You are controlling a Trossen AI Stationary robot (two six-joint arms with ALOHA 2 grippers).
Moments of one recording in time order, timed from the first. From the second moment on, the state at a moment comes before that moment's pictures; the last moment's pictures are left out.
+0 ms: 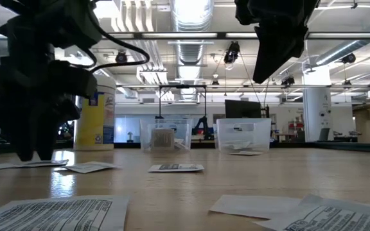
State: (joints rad) left arm -0.28 1.44 0.67 -0.52 0.05 -0.42; right arm 0.30 1.59 1.21 -0.85 0.39 0.77
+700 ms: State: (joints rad) left arm -0.29 1.58 0.66 -0.50 -0.03 -0.62; right arm 0.30 1.59 1.21 -0.84 0.40 0.76
